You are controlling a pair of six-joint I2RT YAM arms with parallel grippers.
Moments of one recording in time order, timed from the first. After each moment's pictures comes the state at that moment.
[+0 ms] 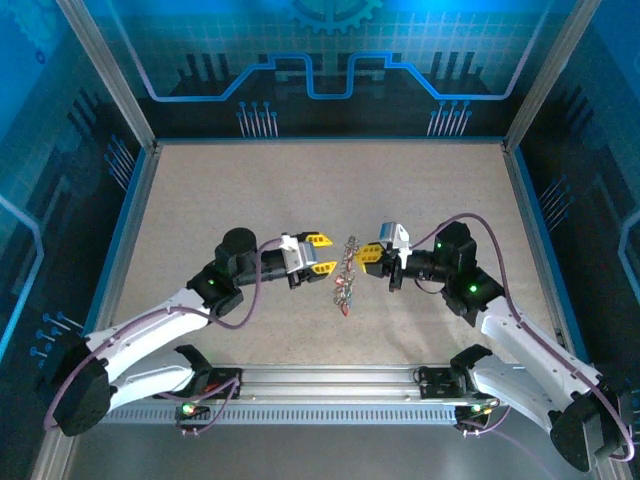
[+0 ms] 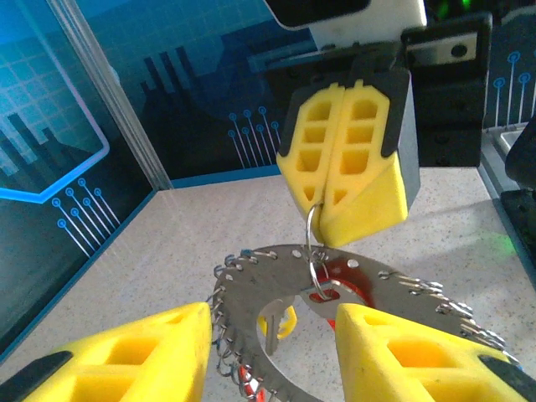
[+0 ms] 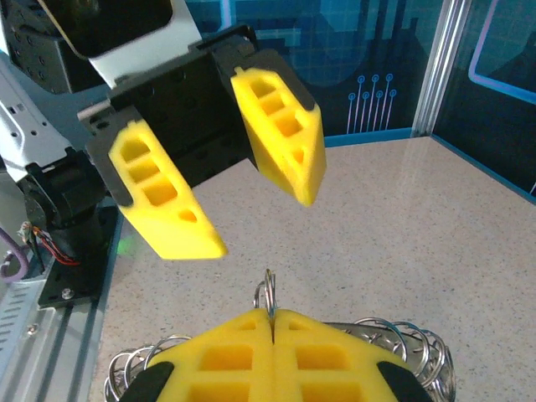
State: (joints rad) left arm -0.67 1.04 0.60 0.35 0.54 0.35; right arm 0.48 0.88 0.60 0.05 -0.79 -0.18
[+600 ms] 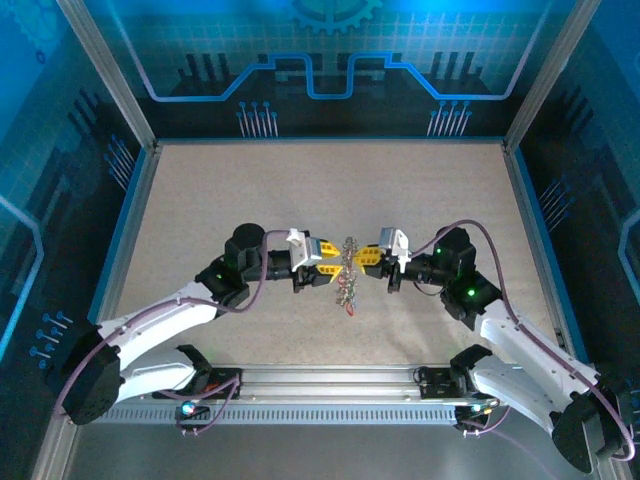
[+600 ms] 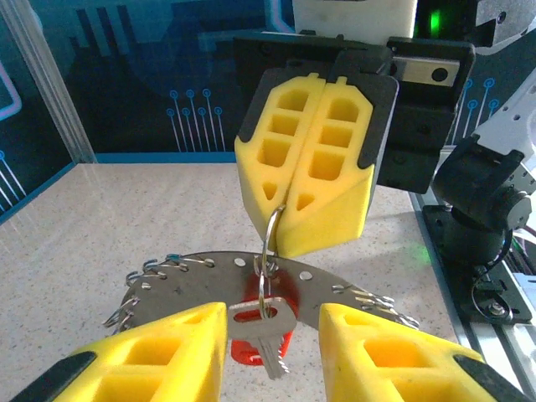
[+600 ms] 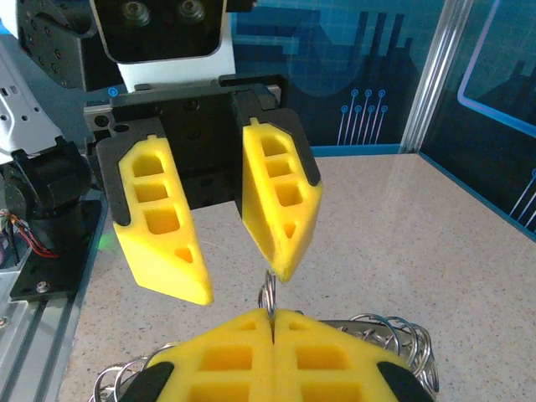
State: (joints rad) left arm -0.67 1.15 0.64 0.35 0.67 0.19; right arm 0.50 0.87 0.56 0.13 -0.76 -0.23
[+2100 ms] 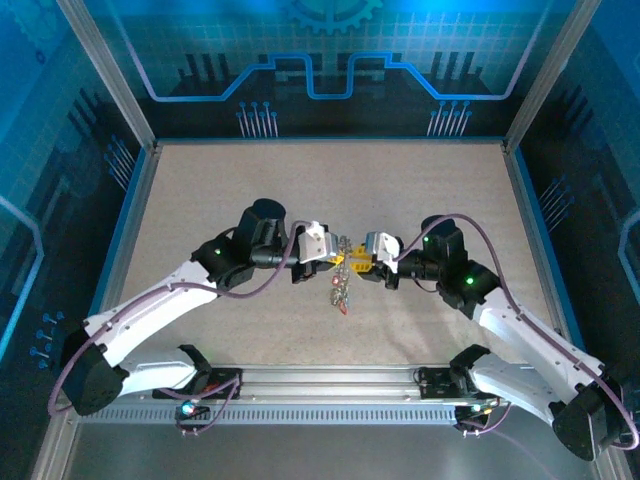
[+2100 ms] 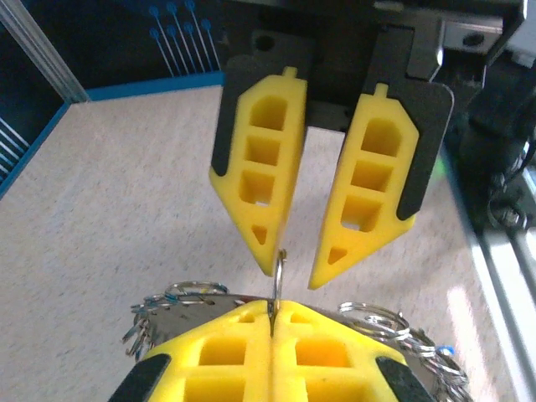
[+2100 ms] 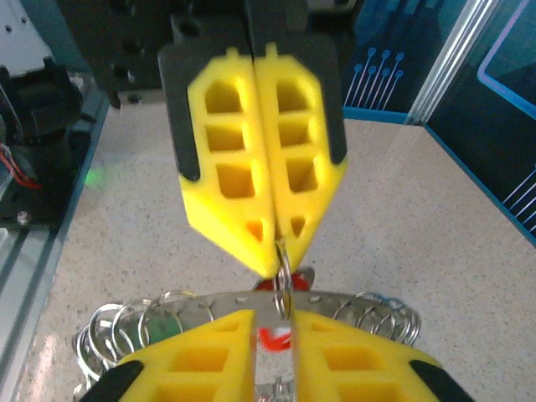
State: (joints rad) left arm -0.72 1.19 1.00 -0.32 0.52 0.52; right arm 0.55 0.94 0.72 -0.20 -0.68 -0.51
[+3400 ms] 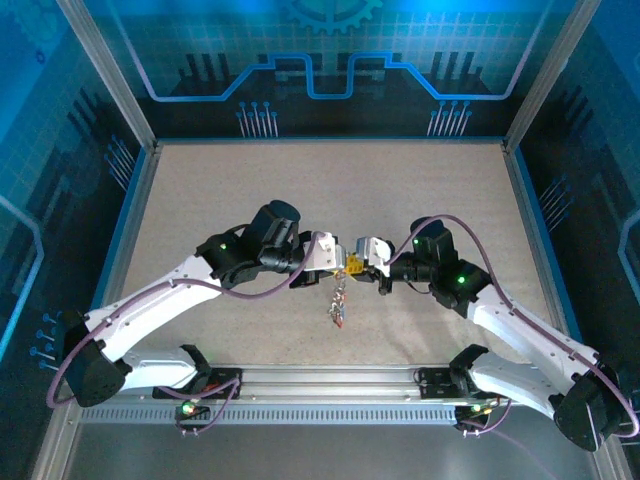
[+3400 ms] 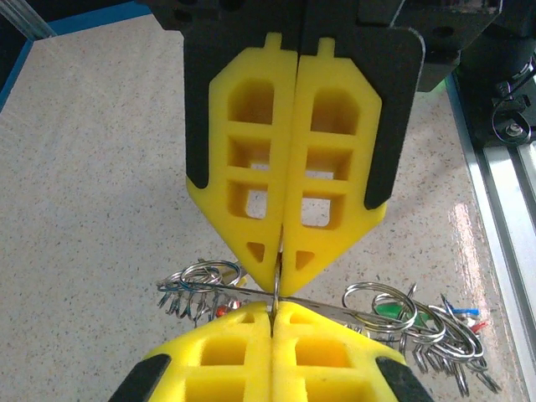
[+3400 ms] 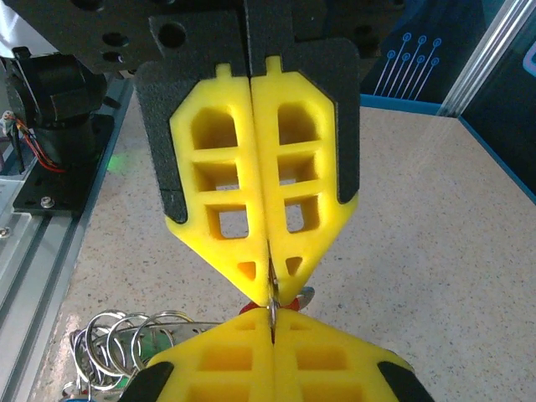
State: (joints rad) left arm -0.78 1.24 1.10 -0.54 0.40 0.61; right arm 0.61 0.98 0.71 -0.16 -0.67 -0.50
